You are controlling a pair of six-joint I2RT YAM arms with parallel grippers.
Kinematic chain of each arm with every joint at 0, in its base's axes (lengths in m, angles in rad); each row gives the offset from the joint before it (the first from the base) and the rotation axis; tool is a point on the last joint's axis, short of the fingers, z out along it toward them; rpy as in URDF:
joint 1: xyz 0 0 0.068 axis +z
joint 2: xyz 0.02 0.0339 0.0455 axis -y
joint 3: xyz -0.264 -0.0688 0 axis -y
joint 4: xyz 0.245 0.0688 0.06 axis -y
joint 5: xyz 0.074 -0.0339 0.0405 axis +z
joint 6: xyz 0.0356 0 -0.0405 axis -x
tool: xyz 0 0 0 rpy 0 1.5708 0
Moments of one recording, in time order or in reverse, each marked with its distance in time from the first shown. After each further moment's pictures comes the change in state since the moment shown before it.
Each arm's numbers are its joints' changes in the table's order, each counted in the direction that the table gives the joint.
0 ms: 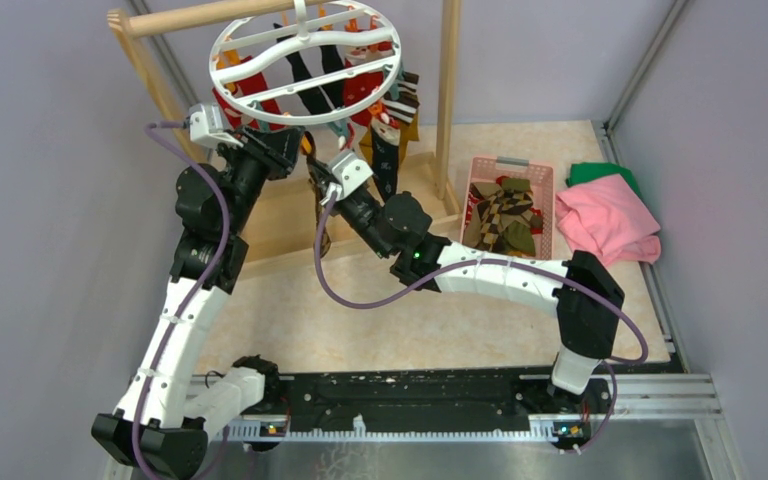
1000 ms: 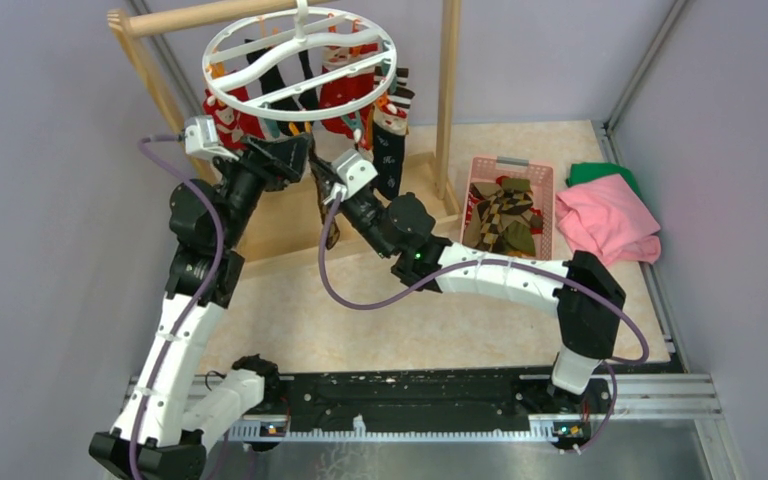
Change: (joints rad) left arm 0.000 0.058 -0.042 -0.010 -0.022 0.013; right arm -0.003 0.000 -0.004 0.039 -0.001 0.003
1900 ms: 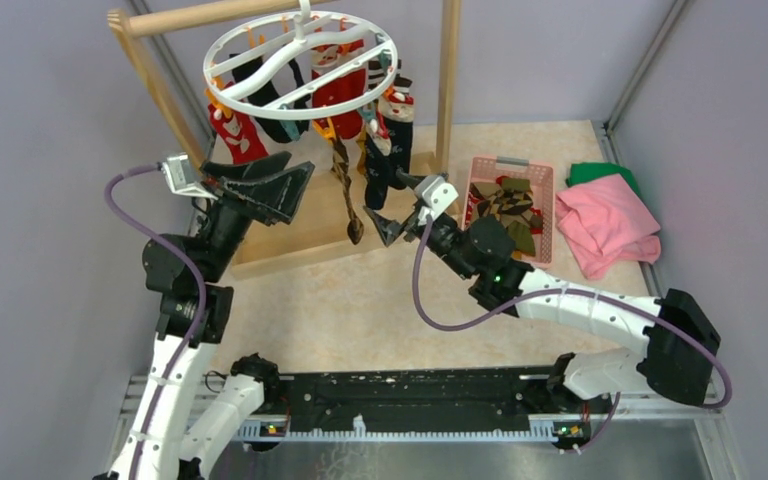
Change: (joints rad) left arm 0.000 0.224 -0.130 0.196 -0.216 0.109; right arm -0.127 0.444 -0.502 -0.054 0.156 -0.103
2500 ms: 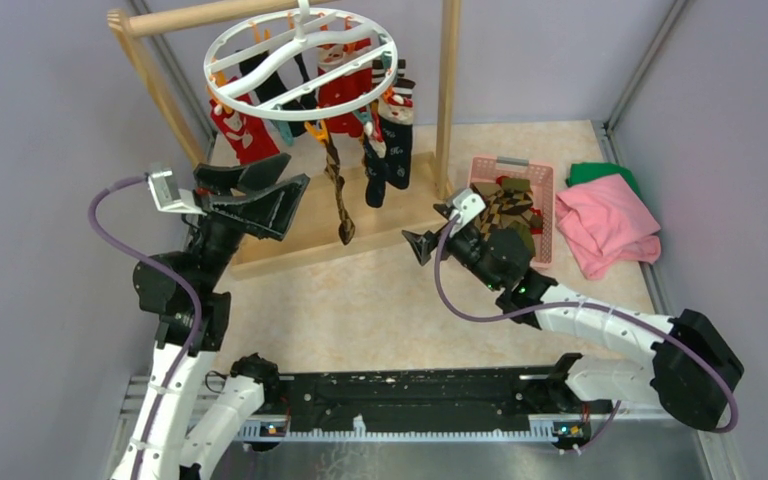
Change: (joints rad) left arm 0.000 0.022 -0.018 0.146 -0.084 0.070; right arm -0.171 0.134 -0.293 -0.116 0.072 -0.204
